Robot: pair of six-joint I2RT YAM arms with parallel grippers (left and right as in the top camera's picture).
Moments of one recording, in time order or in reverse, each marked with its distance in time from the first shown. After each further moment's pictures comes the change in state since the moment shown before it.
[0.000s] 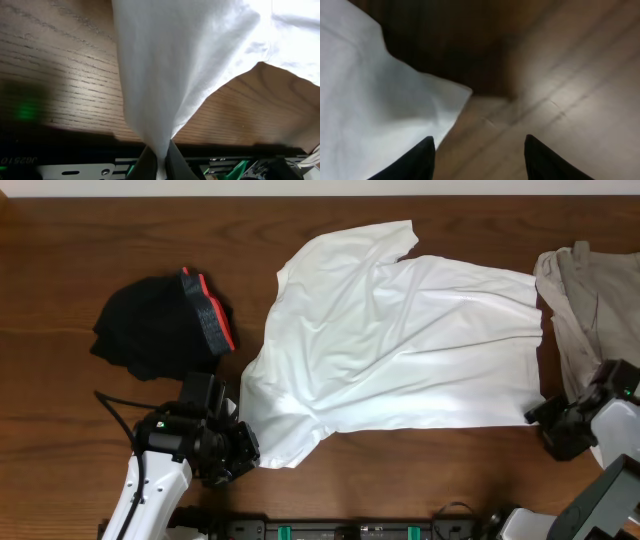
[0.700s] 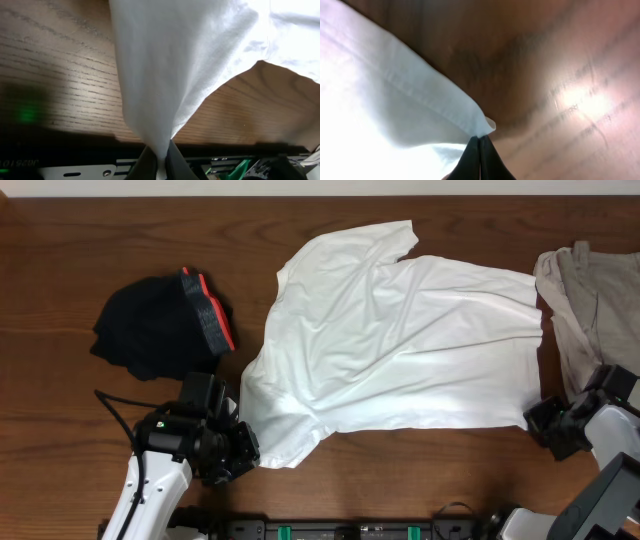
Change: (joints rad) left arm 0.000 0.000 0.000 0.000 0.000 0.025; right arm 0.000 0.001 -0.039 0.061 -0.039 0.047
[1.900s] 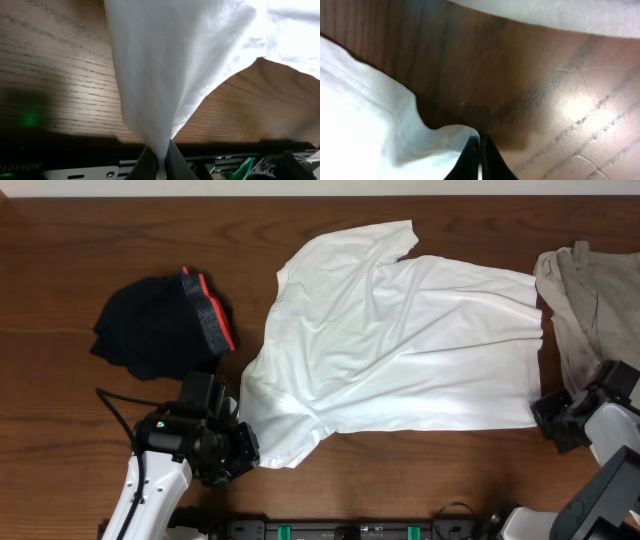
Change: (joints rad) left arm 0.000 0.000 0.000 0.000 0.000 0.033; right arm 0.000 0.031 -0.006 0.151 0.037 0.058
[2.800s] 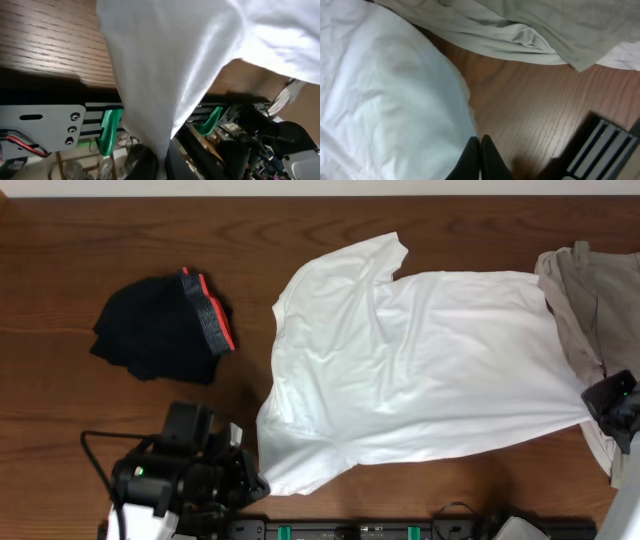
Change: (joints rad) left arm 0.000 -0.249 0.000 -0.228 0.211 -0.028; right arm 0.000 -0.346 0.478 -0.679 0.159 -0.051
